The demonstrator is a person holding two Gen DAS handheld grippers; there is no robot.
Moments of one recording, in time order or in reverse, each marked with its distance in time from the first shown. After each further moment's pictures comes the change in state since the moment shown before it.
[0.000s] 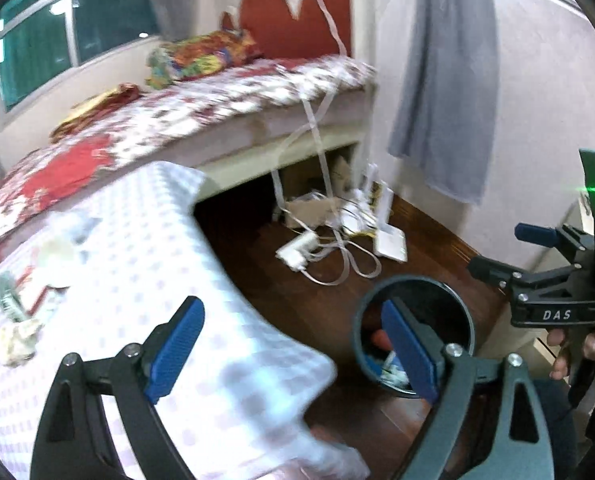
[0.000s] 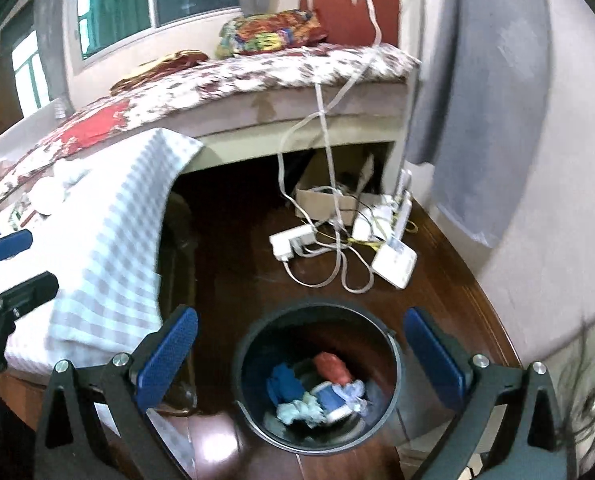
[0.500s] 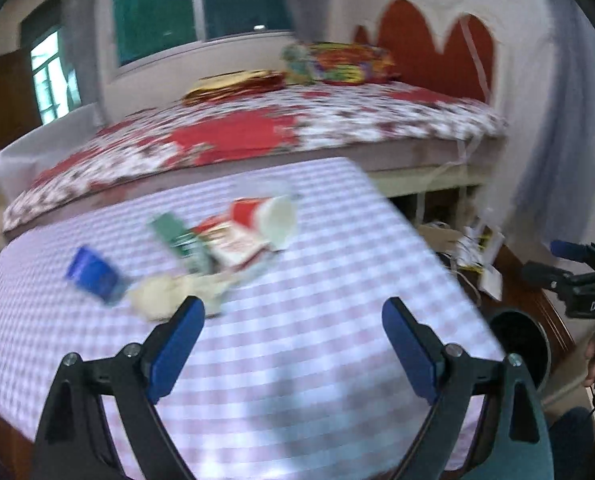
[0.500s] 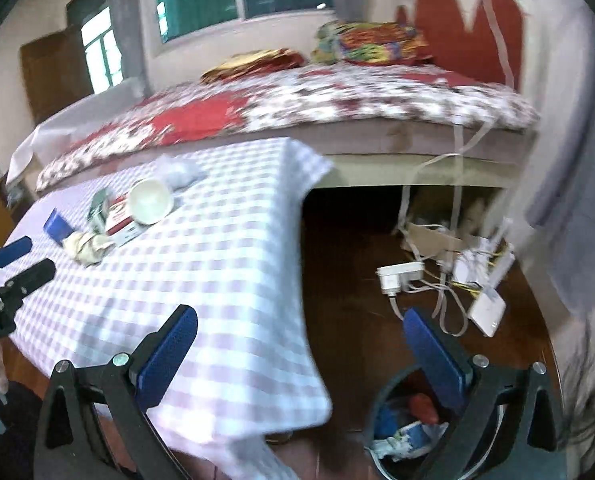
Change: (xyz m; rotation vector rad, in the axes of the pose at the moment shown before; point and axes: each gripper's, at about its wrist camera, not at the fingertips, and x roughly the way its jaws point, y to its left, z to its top) left arm -0.065 0.184 -0.048 -0.261 -0.038 0.299; right arm 0.017 0.173 0.060 -0.161 0.002 0.243
